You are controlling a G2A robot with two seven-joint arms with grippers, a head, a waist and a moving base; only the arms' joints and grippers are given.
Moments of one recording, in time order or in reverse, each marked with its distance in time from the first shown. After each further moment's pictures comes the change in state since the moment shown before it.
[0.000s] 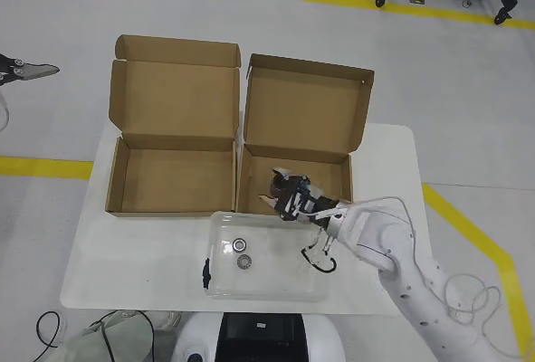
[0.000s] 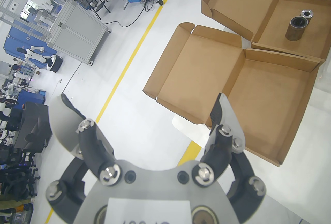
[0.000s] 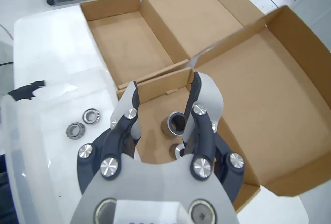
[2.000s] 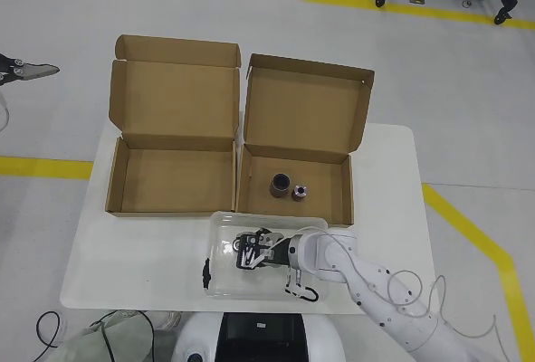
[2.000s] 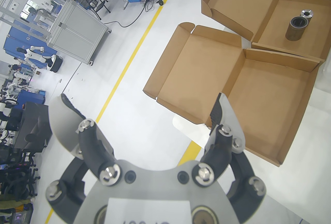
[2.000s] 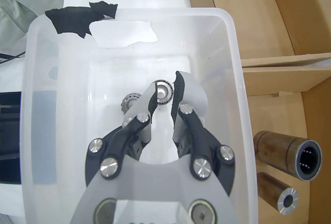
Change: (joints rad) left arm 0.000 0.000 0.000 0.000 0.000 0.000 0.000; right arm 0.080 -0.054 -0.289 0.254 -0.121 -0.097 0.023
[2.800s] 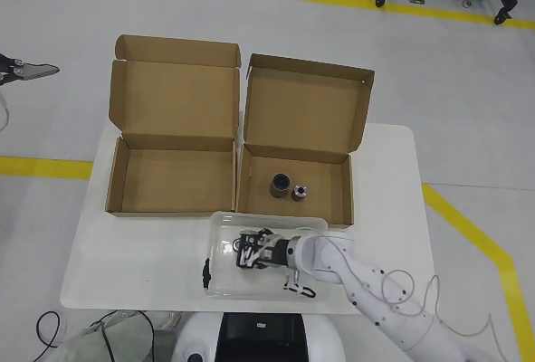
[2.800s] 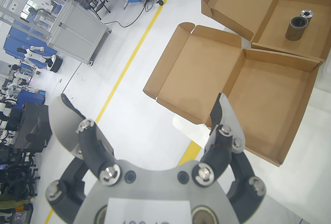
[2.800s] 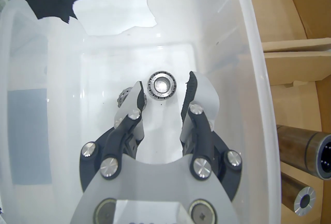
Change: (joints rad) left arm 0.000 0.000 0.000 0.000 0.000 0.000 0.000; right arm 0.010 -0.018 -0.030 0.067 -0.016 0.048 0.018
